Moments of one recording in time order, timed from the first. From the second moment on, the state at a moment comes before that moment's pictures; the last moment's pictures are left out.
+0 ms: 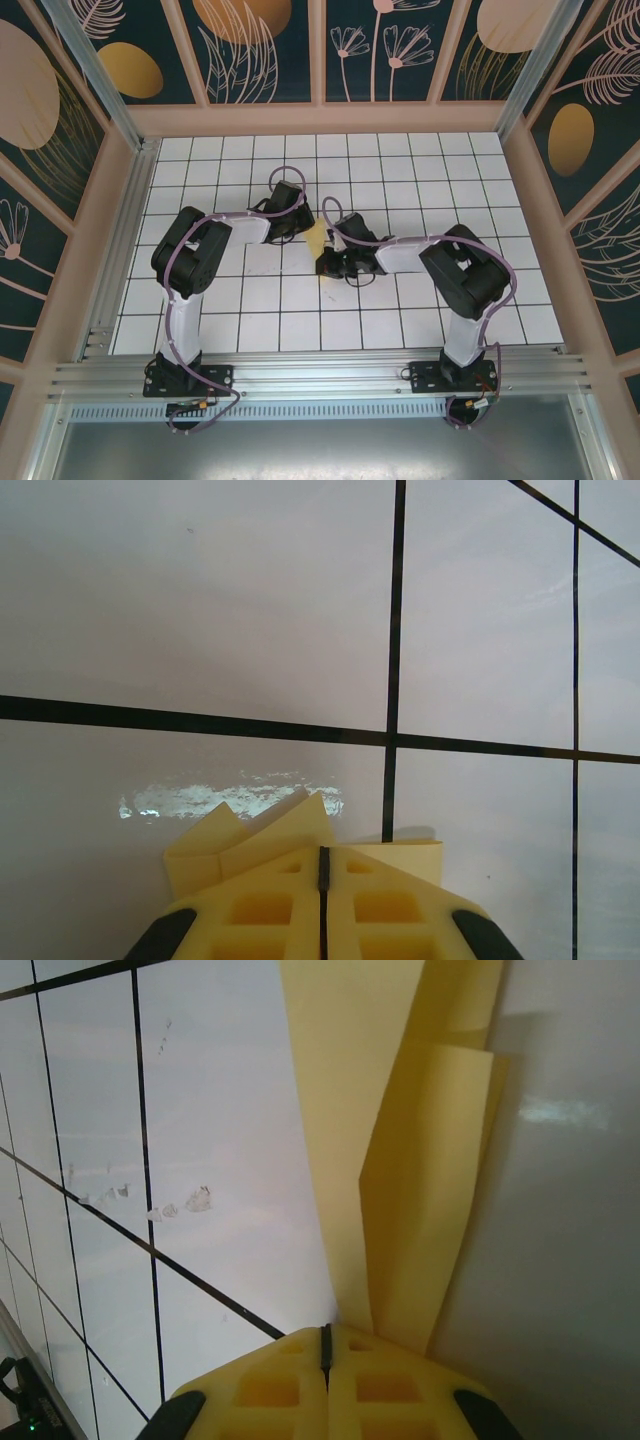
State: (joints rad) left arm -0.52 2.08 1.20 0.05 0.12 -0.82; right arm 0.71 1.82 0.85 0.03 -0.45 0.76
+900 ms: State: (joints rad) left arm -0.52 2.08 1.20 0.05 0.12 -0.82; right arm 0.68 1.94 1.05 -0.04 -0.44 0.77
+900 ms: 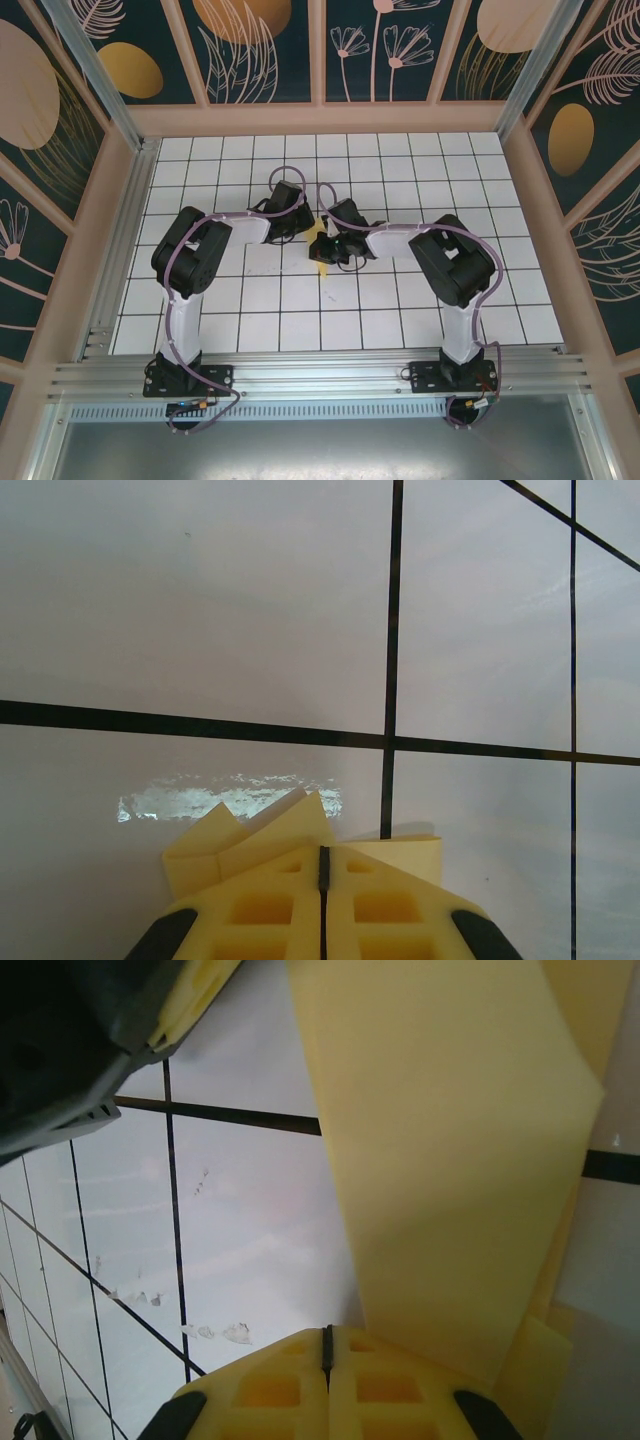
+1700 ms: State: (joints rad) left arm -0.52 1.86 0.89 0.34 0.28 -0.83; right arm 0.64 1.96 1.01 0.03 -0.55 0.81
